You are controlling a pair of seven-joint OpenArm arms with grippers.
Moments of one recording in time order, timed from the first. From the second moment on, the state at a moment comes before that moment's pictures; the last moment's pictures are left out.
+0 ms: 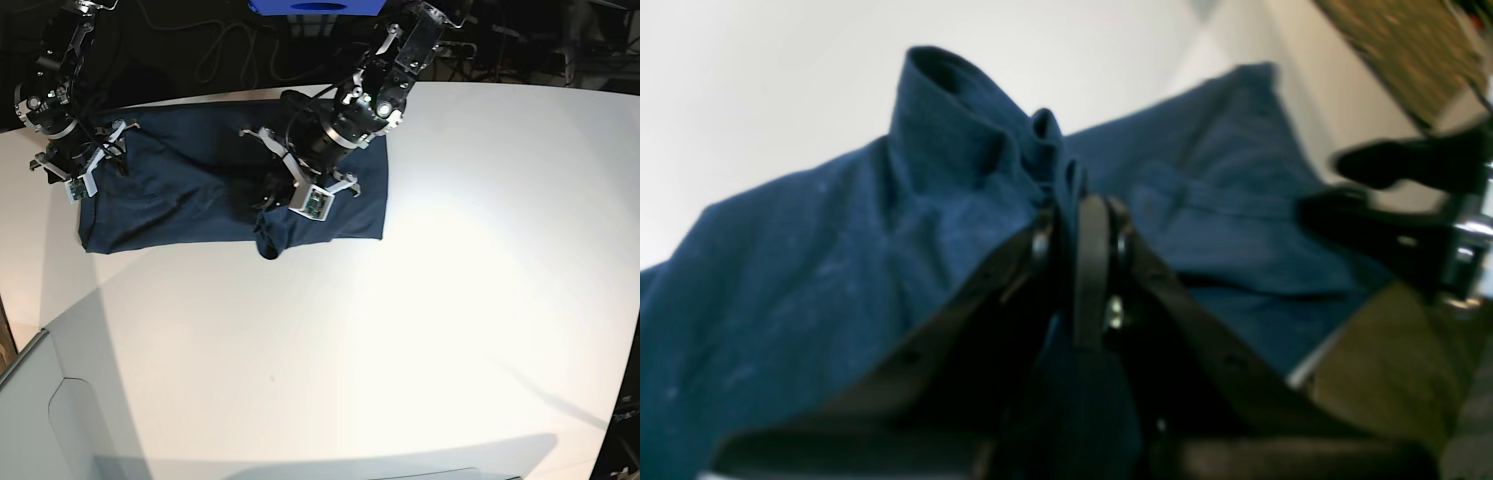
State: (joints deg) left arm 12.4 -4.3 29.2 101.6 -18.2 -4.5 25.5; right arm -19.7 10.7 31.5 98.8 4.8 43.2 -37.9
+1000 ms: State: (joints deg) left arm 11.1 -3.1 29.2 98.8 -18.2 -4.4 25.7; right arm -19.7 10.7 31.5 98.8 4.8 43.2 -37.9
